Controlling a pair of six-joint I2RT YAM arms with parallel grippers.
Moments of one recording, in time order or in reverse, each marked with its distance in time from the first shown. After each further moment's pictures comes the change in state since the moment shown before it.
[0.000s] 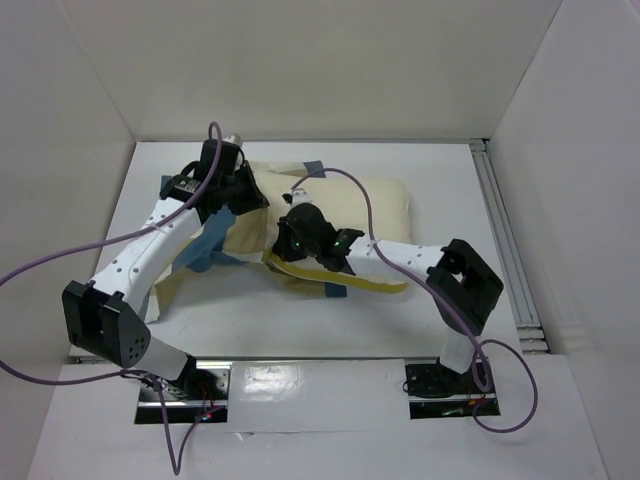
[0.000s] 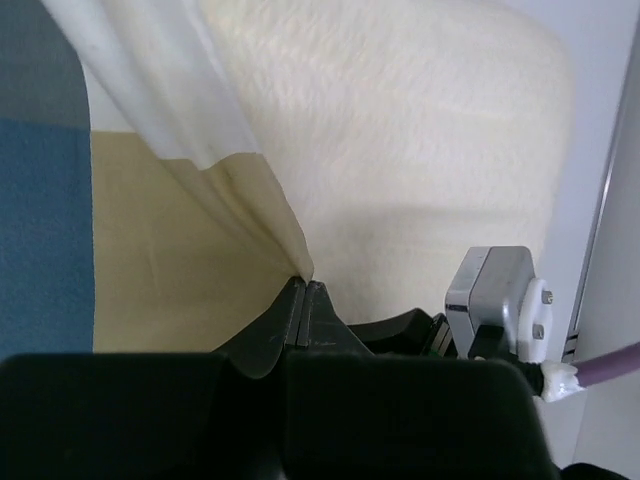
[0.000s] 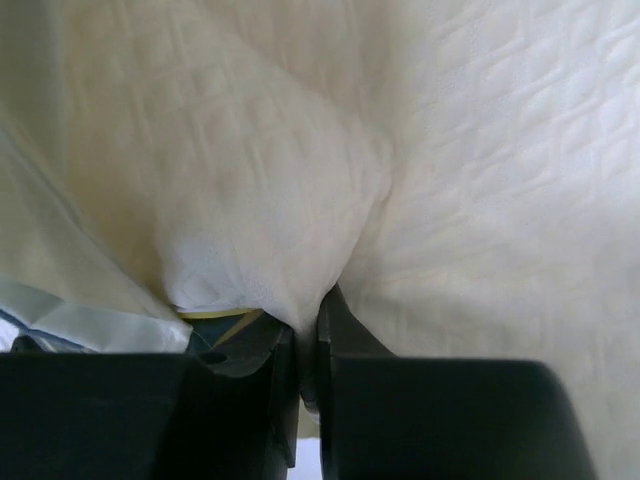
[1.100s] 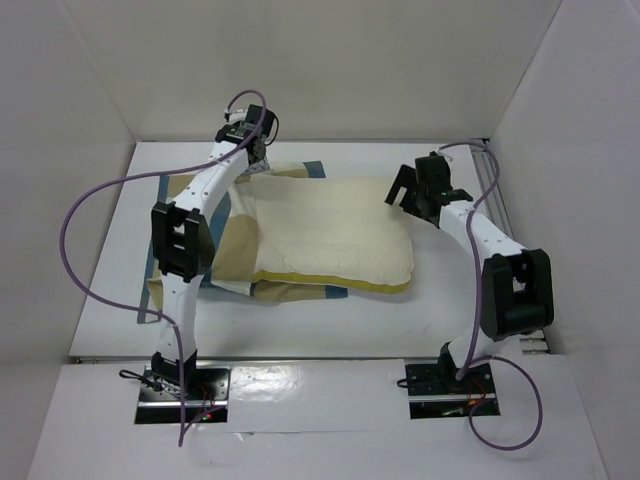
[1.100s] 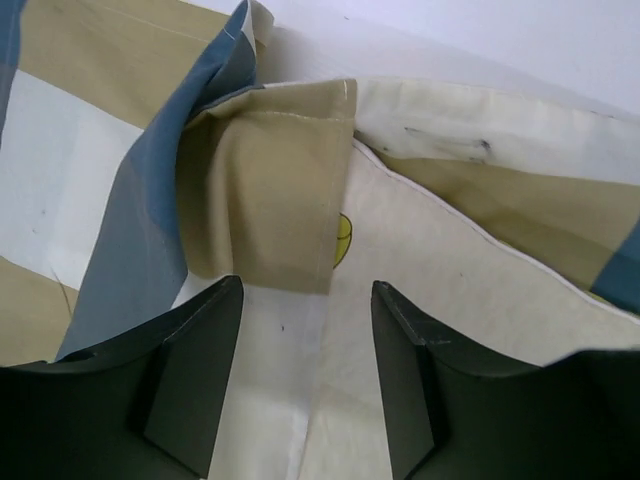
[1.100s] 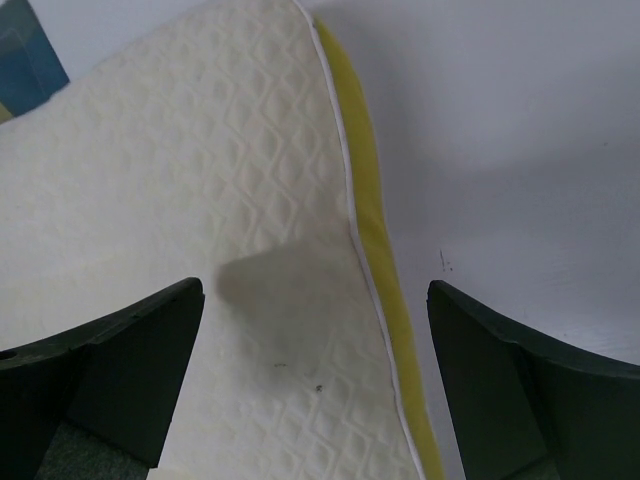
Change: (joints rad) left arm 0.051 0.748 0.745 -0.274 -0.583 0.092; right arm -0.732 -0.188 -0.058 -0.311 0.072 -0.043
